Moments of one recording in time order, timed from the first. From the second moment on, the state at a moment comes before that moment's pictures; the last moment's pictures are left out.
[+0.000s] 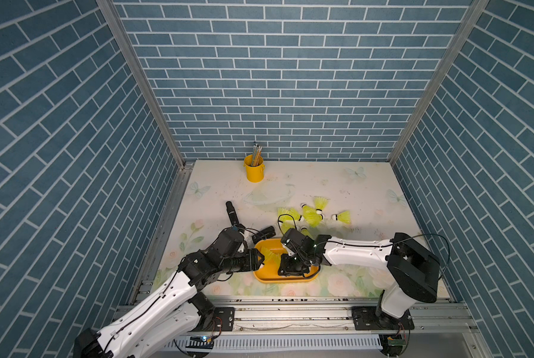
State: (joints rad) left arm -0.71 0.77 0.61 -0.70 0.18 -0.74; right arm 1.10 1.67 0.95 -0.42 -0.31 0.96
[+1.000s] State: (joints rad) left arm -0.71 0.78 0.61 -0.68 0.19 -0.74; right arm 1.10 1.68 0.96 -0.41 -0.32 0.97
